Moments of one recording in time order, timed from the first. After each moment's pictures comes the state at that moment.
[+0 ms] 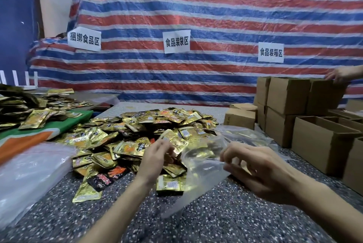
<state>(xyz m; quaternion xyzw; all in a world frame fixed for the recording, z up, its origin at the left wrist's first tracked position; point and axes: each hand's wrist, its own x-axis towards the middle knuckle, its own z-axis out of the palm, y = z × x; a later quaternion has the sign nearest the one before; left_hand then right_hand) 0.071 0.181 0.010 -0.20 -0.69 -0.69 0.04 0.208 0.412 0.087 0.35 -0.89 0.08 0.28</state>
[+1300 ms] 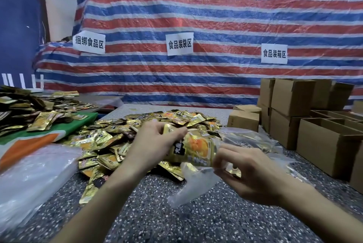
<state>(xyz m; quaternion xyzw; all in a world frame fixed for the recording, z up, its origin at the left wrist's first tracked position) 0.135 0.155 0.101 -0.22 -0.76 -0.61 0.09 0.205 0.383 0.087 0.32 -0.90 0.05 0.28</state>
